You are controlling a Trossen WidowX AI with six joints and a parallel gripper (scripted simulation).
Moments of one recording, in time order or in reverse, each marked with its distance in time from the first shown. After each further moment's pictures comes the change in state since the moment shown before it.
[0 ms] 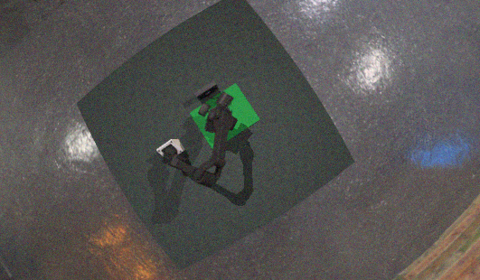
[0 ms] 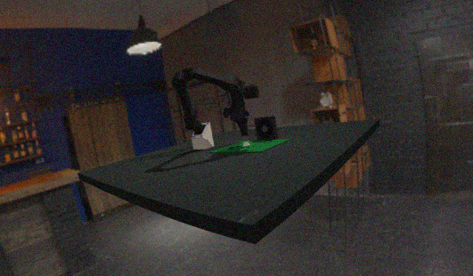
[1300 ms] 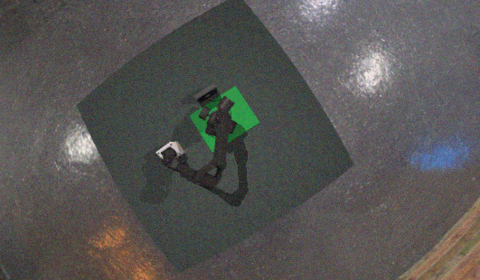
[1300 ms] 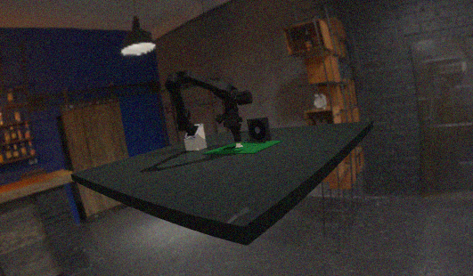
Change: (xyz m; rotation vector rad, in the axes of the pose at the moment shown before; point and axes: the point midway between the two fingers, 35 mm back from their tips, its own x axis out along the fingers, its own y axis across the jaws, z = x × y) arm 0.023 0.001 0.001 -0.002 0.000 -0.007
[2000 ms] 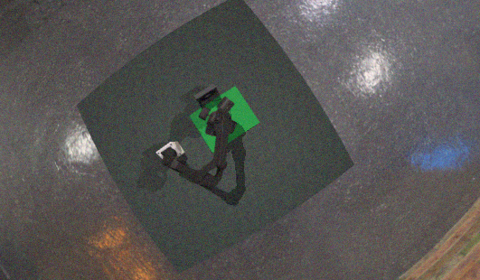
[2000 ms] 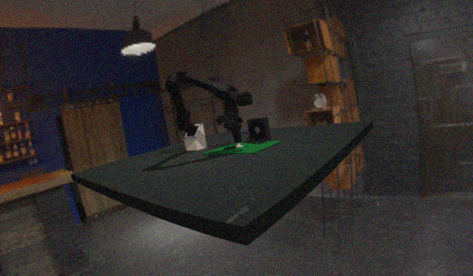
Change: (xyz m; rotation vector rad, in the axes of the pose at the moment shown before) arm 0.005 0.000 0.000 0.000 0.000 0.000
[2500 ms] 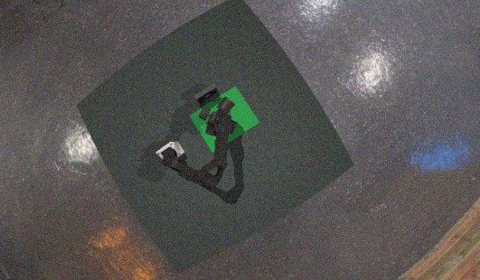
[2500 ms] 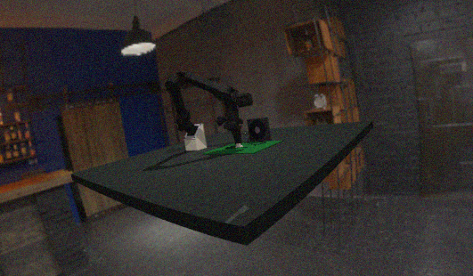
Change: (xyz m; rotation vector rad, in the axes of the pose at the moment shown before) arm 0.005 0.000 0.000 -0.001 0.002 0.001
